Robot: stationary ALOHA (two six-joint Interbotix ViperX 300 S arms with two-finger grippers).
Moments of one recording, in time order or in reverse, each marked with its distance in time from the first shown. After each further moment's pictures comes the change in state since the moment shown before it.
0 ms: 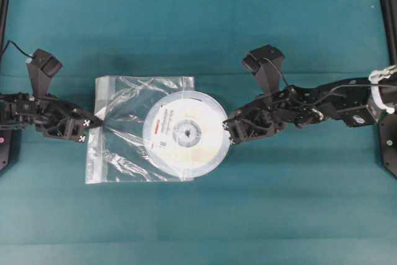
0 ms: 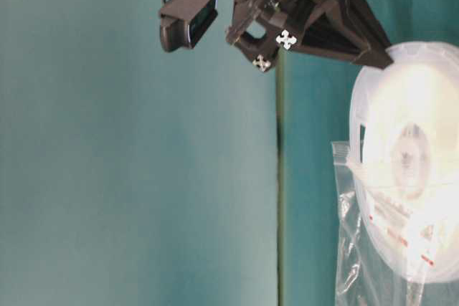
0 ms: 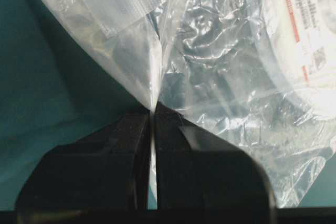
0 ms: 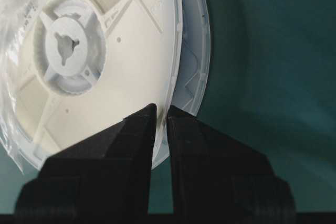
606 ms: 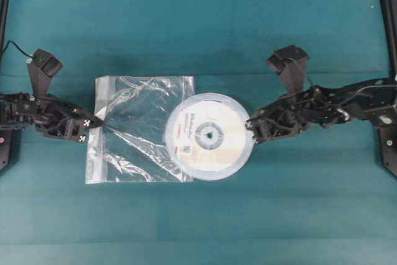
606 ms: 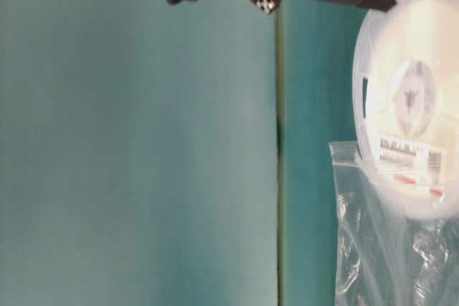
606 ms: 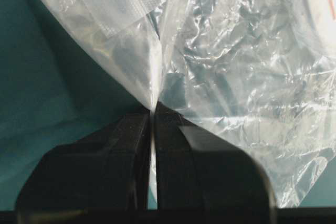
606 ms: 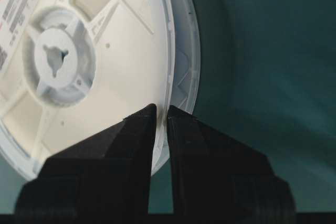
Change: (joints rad) left arm -0.002 0.000 -0.003 -0.002 0.017 0.002; right arm -0.026 -0.110 0.152 0.006 -0.014 0.012
